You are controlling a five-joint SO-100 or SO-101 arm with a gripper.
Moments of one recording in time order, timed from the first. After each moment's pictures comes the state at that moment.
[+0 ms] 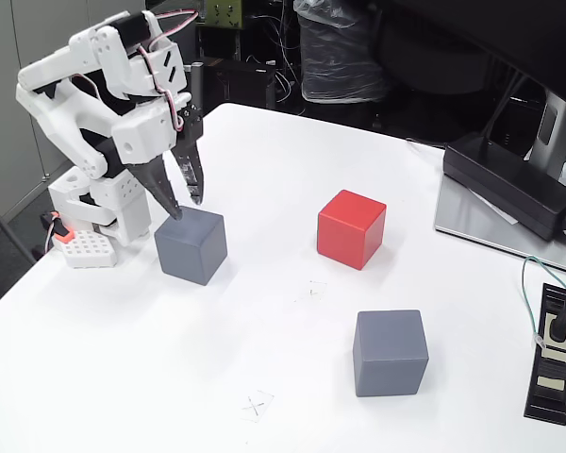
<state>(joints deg) 5.2 155.0 136.7 90.0 -94.3</state>
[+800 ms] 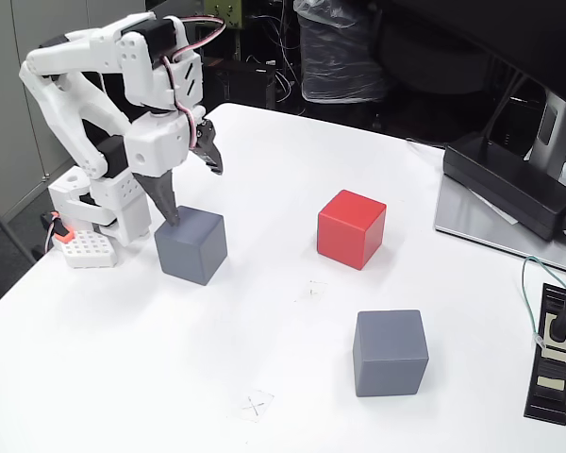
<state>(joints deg) 5.4 142.6 134.3 90.5 -97.6</state>
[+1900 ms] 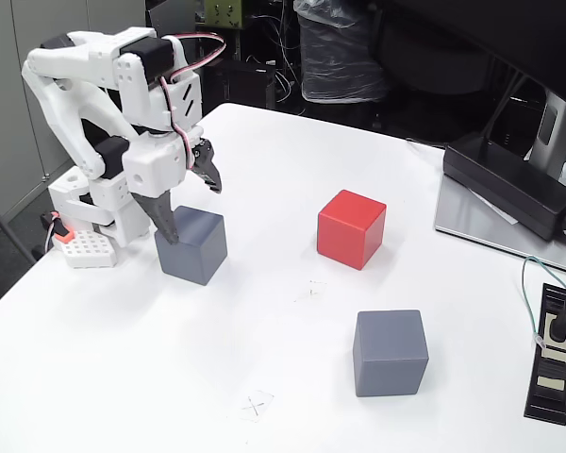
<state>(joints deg) 9.1 142.6 140.6 84.0 -98.8</state>
